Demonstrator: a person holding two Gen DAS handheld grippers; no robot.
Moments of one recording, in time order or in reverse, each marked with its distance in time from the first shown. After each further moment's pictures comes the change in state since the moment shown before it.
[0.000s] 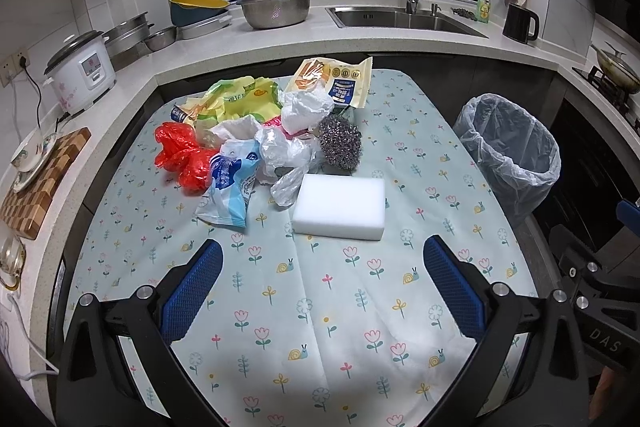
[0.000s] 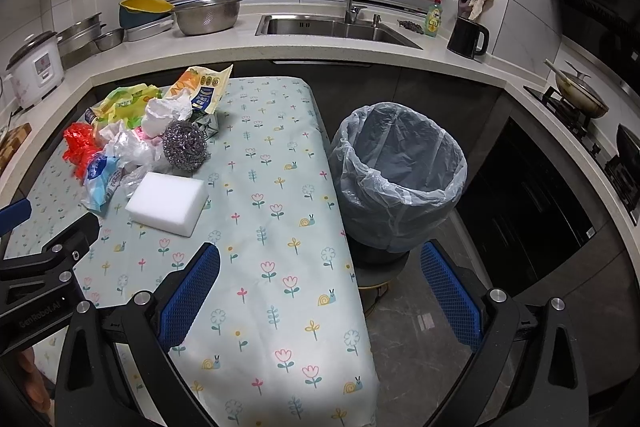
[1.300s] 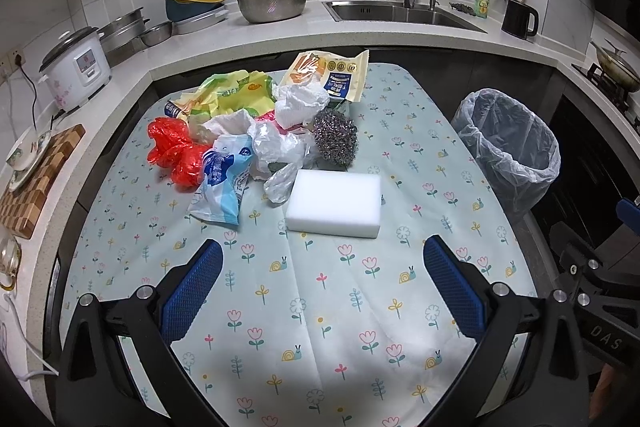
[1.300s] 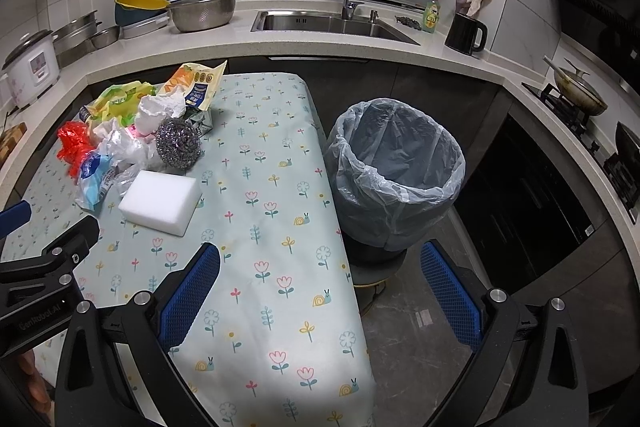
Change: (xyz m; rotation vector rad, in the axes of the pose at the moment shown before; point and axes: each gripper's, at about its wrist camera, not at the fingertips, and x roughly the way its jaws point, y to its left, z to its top) left arm 0.006 -0.006 -0.003 0.001 0.014 -0.004; right arm 0.006 -0.005 -0.002 0.008 0.008 -0.004
